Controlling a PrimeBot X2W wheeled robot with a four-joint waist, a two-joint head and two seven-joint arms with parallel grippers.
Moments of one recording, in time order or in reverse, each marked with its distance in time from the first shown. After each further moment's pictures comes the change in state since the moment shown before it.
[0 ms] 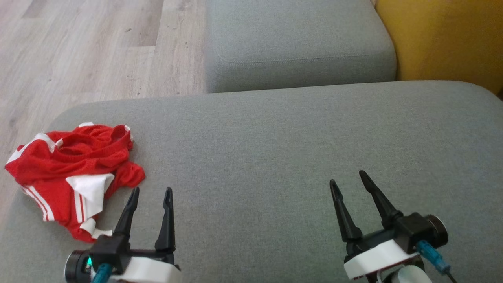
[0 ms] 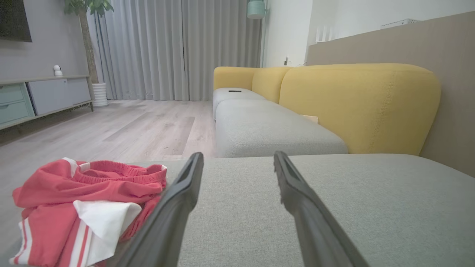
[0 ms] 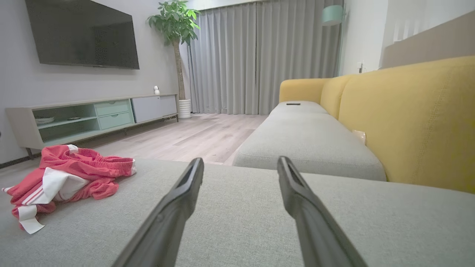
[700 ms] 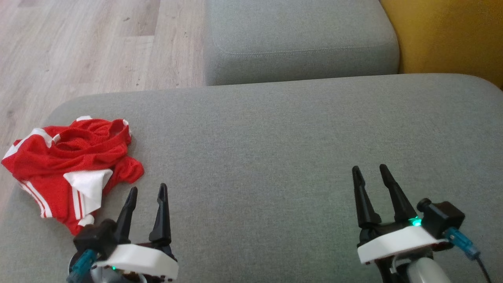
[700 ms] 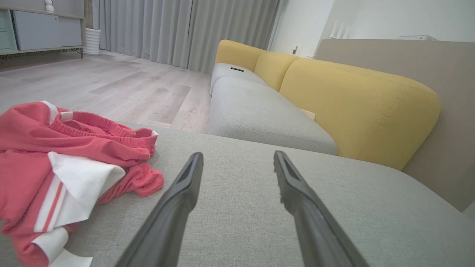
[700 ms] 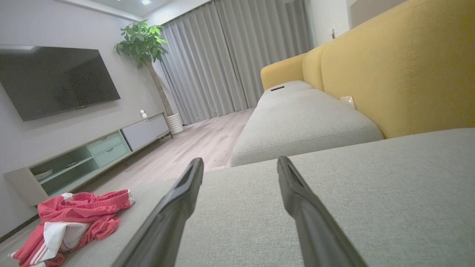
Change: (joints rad) left arm -0.045 0.022 -0.022 0.039 -0.238 0.018 0.057; right arm -0.021 0.001 -0.059 -0.002 0.271 0.000 0.060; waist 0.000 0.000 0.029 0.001
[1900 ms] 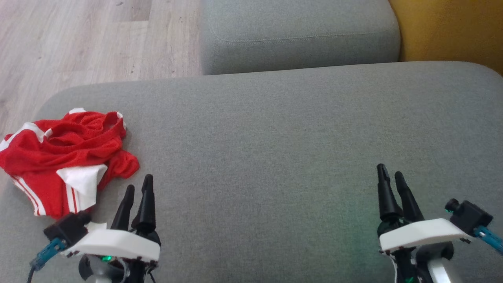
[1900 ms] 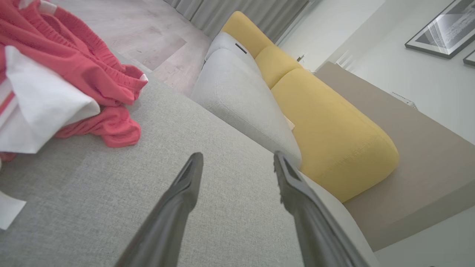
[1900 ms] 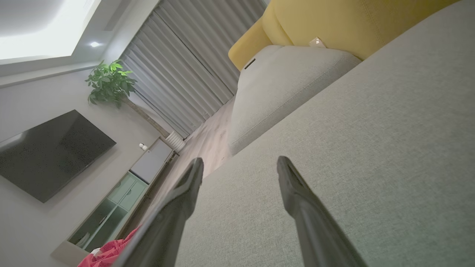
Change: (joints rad) left arm -0.053 -0.024 0.084 0.054 -0.409 -0.076 0.104; right arm -0.007 0.002 -0.063 0.030 0.410 0.000 0.103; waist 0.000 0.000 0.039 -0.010
